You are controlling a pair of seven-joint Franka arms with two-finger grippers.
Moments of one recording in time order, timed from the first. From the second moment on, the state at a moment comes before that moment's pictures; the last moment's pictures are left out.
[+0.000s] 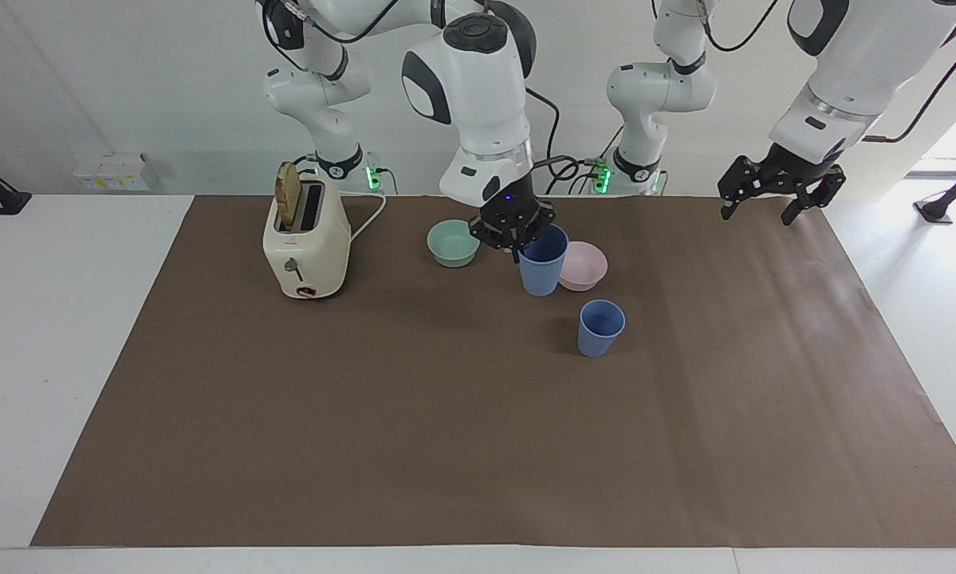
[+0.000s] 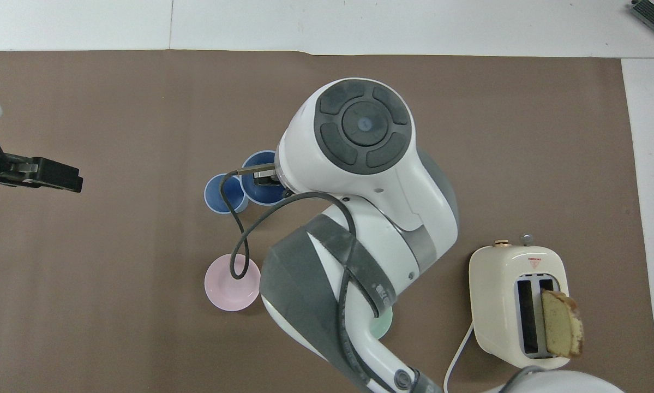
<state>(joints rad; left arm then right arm) -0.11 -0.01 0.01 -1.56 -0.04 1.55 0.05 0.45 0.44 0.23 -1.21 0.00 1.86 0.56</state>
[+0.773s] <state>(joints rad) -0.11 -0.01 0.01 -1.56 -0.04 1.55 0.05 0.58 0.61 0.22 -1.14 -0.06 2.06 0.72</state>
